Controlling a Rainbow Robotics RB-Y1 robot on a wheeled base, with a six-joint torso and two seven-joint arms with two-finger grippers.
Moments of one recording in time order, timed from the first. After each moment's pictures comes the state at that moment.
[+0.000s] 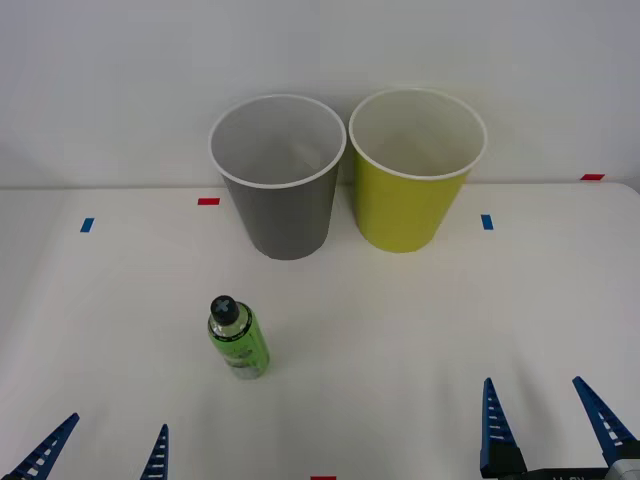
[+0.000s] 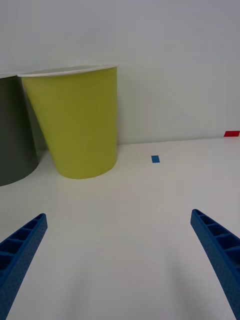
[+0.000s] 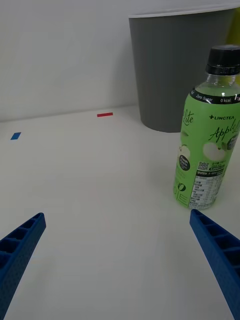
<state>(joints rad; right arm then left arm) 0.94 -0.33 0.31 -2.12 -0.32 -0.49 1.71 1.06 0.40 -0.26 -2.15 0.21 -0.41 -1.68</state>
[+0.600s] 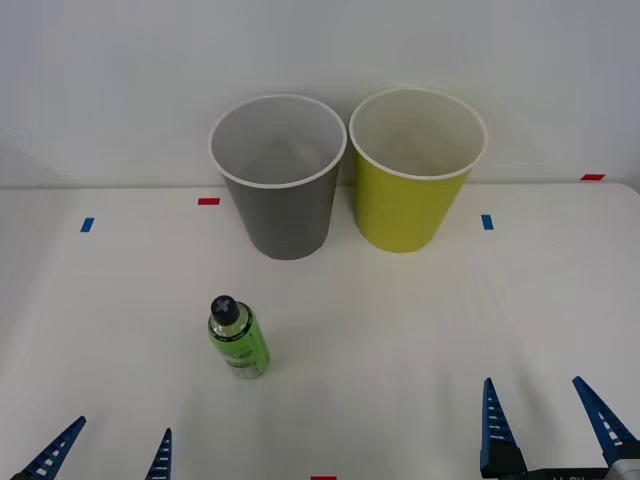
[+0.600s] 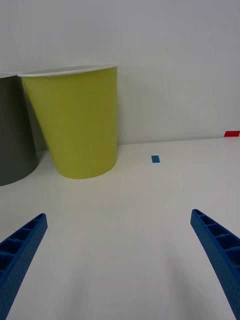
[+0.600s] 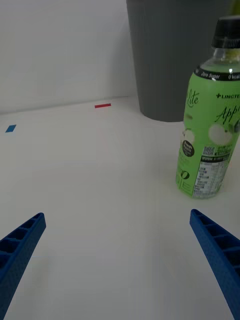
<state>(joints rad) 0.94 -0.33 0.31 -2.12 -0.32 -0.49 1.71 1.00 0.42 -0.26 -2.09 0.22 -0.42 -1.67</state>
